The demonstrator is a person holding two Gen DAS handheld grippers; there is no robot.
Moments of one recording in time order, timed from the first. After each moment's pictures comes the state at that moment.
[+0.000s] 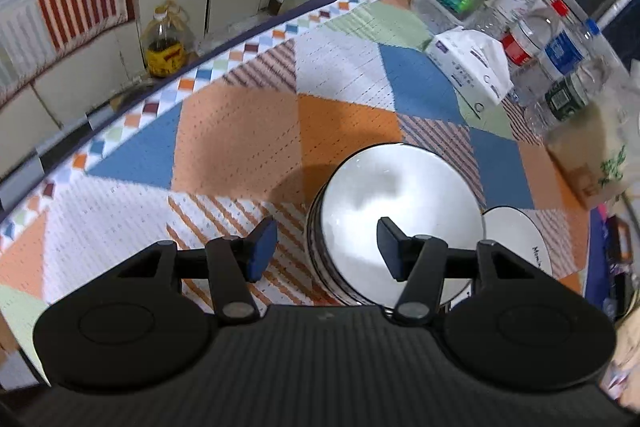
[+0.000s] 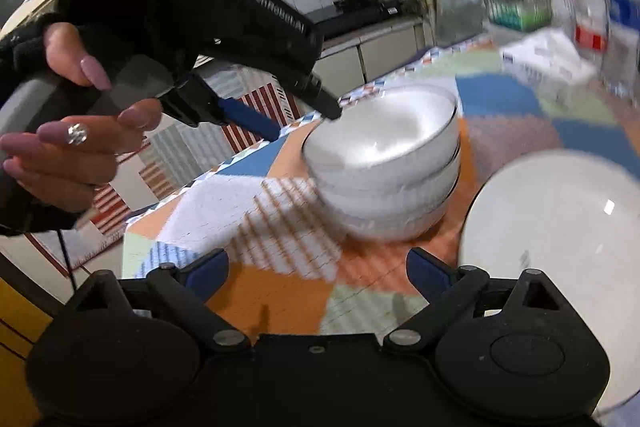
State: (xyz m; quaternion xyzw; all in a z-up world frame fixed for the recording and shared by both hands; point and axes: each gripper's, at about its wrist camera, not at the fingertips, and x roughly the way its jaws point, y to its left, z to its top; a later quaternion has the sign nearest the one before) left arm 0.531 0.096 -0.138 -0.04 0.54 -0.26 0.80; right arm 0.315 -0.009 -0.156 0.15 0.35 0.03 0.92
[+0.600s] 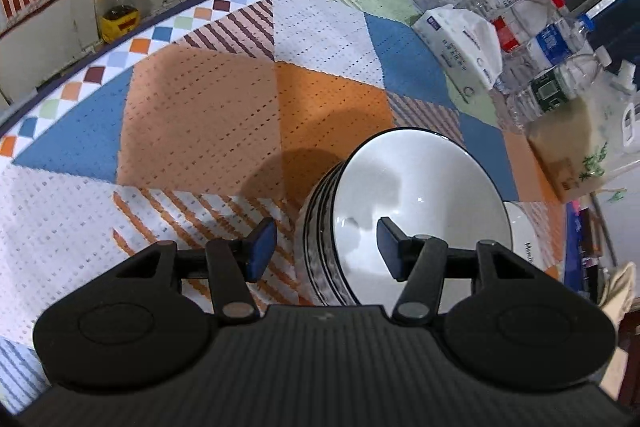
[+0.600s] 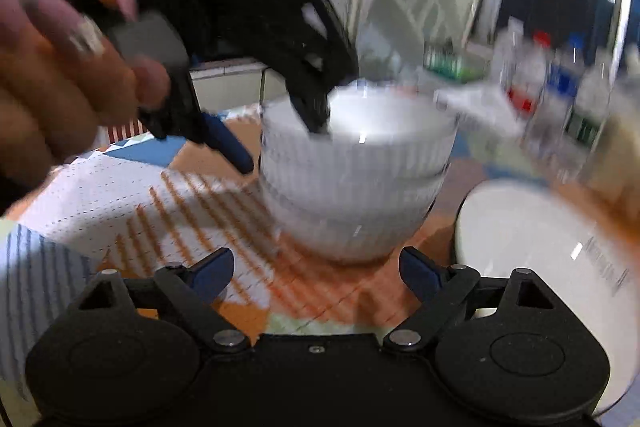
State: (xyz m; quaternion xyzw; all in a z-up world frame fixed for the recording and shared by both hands) left arm 0.559 0.091 -0.190 -0.08 0.56 -0.32 0.76; right arm 0.342 0.047 -0.201 -0.04 0.30 -0.16 0.94
